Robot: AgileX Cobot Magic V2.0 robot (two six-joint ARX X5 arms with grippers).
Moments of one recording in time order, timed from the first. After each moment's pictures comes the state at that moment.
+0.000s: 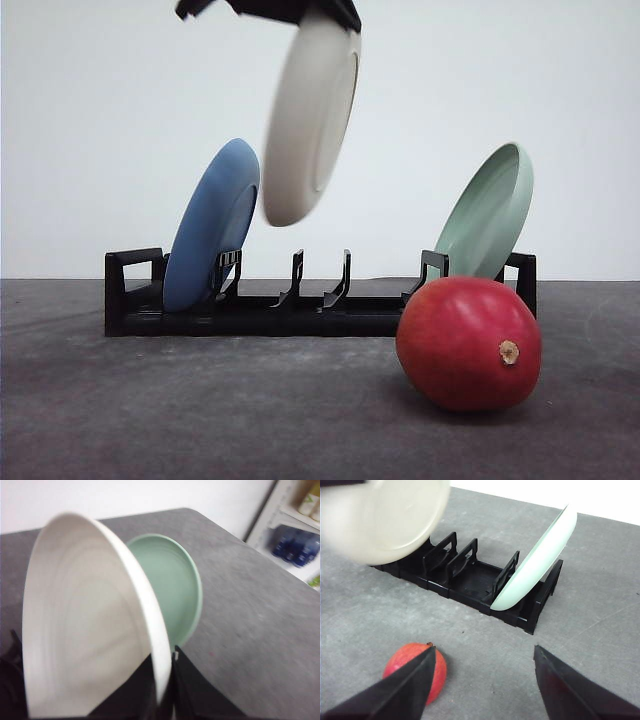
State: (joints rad) left_arx -0.86 1.28 1.07 -0.14 -0.05 -0.24; right_arx 0.29 0.39 0.64 -0.65 -0.21 -0.03
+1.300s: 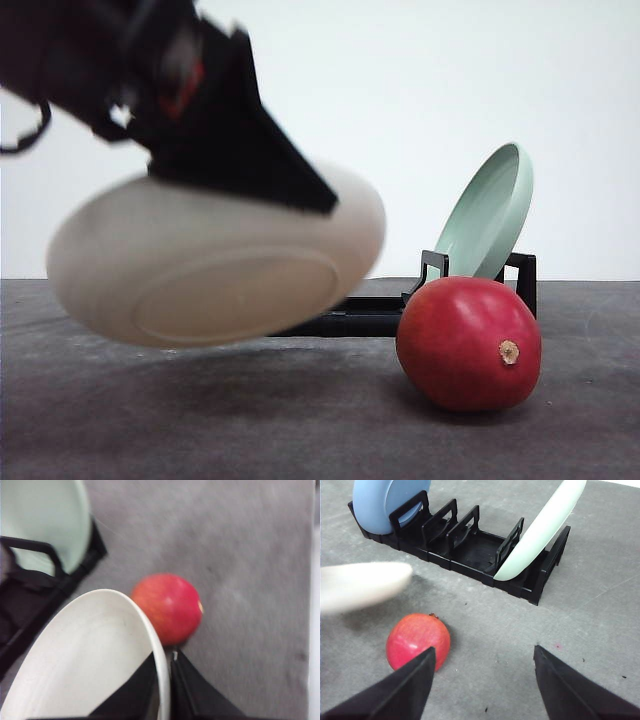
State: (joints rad) left_arx -1.02 1.16 0.50 0.16 0.06 0.33; right_arx 0.29 0.39 0.64 -0.75 -0.21 -0.03
